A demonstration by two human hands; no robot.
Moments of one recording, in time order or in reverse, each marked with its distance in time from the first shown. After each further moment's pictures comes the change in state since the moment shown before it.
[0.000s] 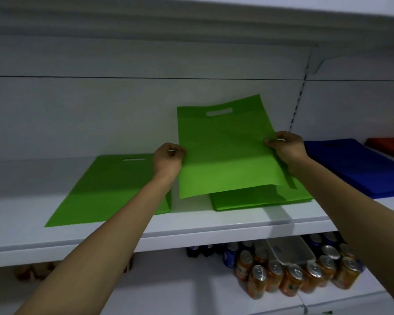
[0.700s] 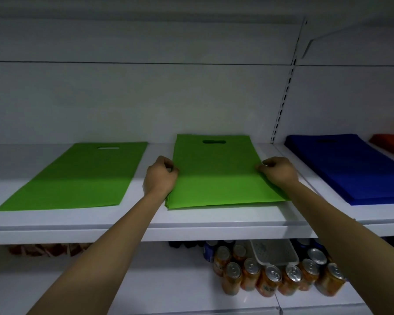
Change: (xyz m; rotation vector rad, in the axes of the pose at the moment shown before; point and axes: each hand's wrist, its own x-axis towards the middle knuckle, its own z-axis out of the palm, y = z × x) left_hand -0.047 -0.033 0.082 0.477 -0.001 -0.112; right_hand 0.064 0.112 -0.068 -0.548 -0.167 -0.022
